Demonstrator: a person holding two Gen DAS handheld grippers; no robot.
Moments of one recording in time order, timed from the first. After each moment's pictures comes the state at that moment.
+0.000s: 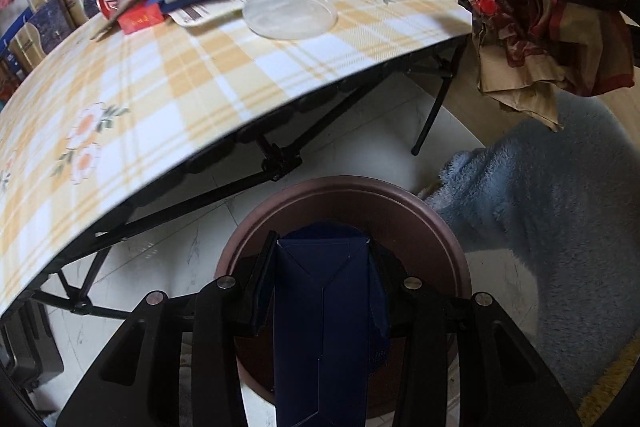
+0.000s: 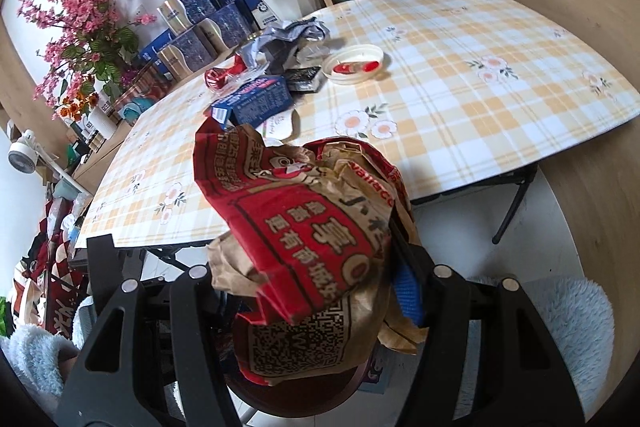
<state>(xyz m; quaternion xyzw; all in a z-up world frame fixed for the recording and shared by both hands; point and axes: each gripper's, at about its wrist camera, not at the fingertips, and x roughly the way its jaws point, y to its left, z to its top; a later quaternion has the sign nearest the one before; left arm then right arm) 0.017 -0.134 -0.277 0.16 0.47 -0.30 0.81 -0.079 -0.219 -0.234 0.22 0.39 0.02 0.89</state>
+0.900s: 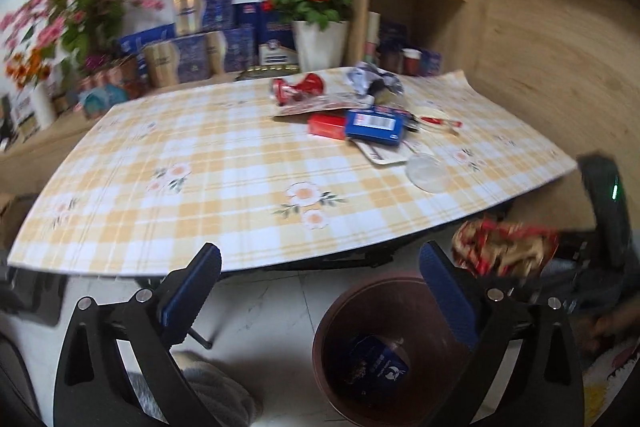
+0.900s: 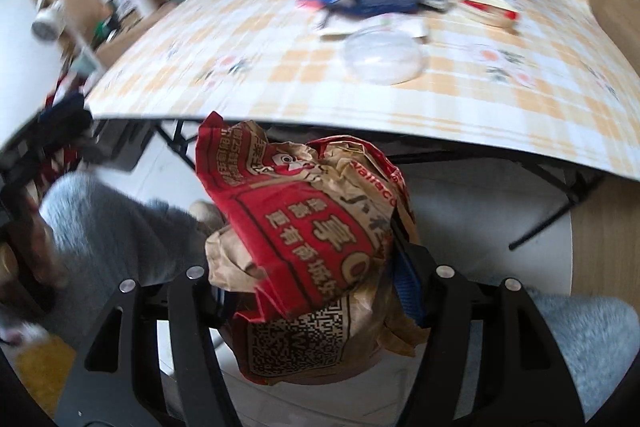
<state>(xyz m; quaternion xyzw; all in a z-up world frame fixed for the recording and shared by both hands) -0.017 -0.002 -0.169 0.02 0.32 -0.16 0.94 -0.068 -0.103 -0.283 0.05 0.48 0.14 0.86</state>
